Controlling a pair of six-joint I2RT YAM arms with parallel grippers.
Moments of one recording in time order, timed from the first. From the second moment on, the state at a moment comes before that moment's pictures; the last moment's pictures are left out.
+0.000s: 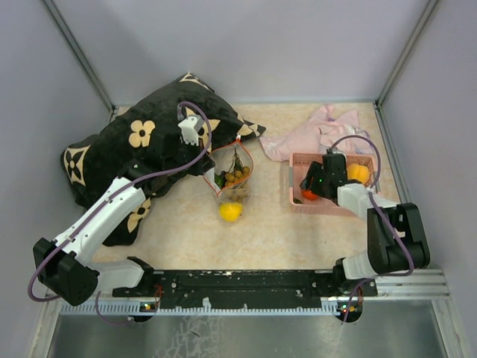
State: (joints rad) left arm -0.53 1.24 1.14 -0.43 0.17 -0.29; right arm 0.14 1.43 0.65 -0.07 0.00 0.49
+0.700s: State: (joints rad) left arm -0.53 1.24 1.14 -0.43 0.18 -0.29; right arm 0.16 1.06 0.84 -0.40 0.03 0.40
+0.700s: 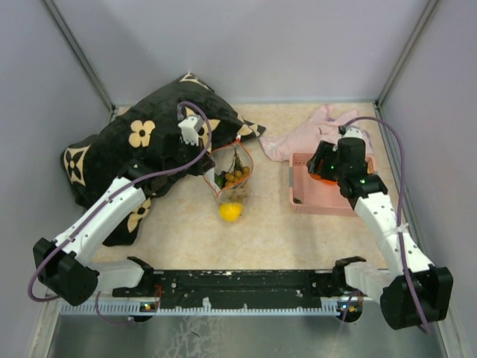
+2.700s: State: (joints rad) left arm -0.52 1.24 1.14 -0.43 0.20 -0.30; right arm 0.85 1.52 1.33 -0.22 0.20 0.71
